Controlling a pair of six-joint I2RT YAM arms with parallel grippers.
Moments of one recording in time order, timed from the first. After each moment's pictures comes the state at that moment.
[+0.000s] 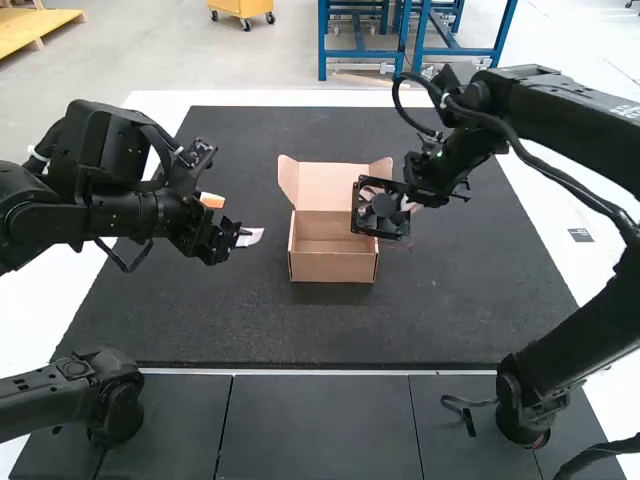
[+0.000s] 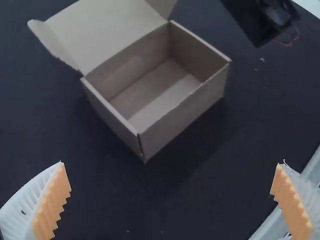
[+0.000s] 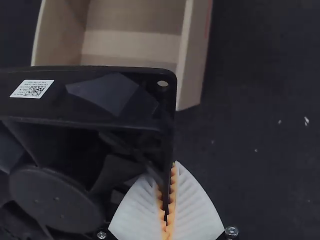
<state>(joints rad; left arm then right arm) -0.63 0.69 0.86 -0.77 0.08 0.07 0.40 1.42 1.29 -1.06 -0.23 0.28</state>
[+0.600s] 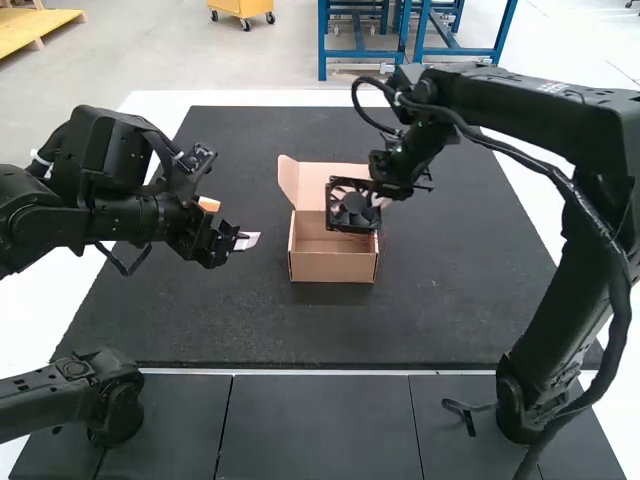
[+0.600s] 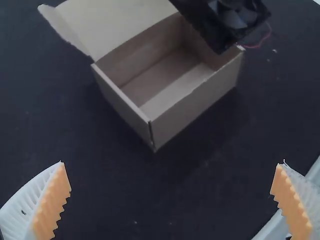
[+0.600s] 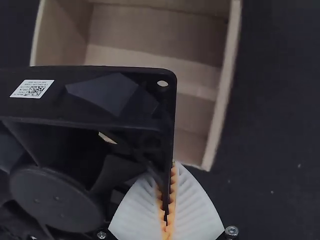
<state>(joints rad) -0.63 0.69 0.84 -0.78 0.04 0.07 0.51 1.65 1.47 -1.04 -0.20 0.29</state>
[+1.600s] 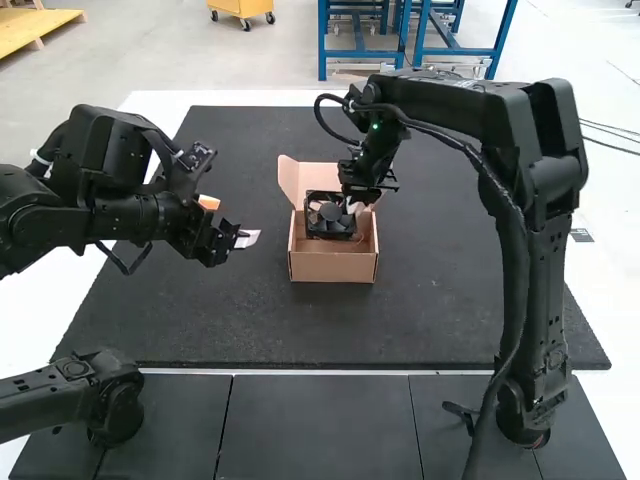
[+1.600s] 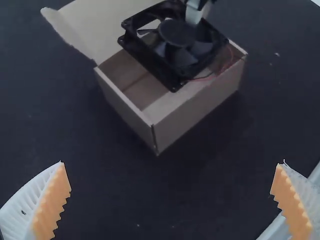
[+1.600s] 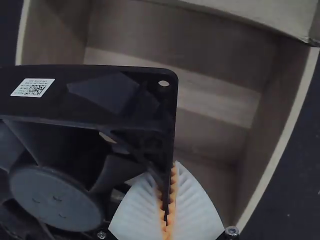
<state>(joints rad) -0.63 0.69 0.84 -0.77 0.04 0.07 0.55 2.02 1.79 -1.19 -0.20 0.29</state>
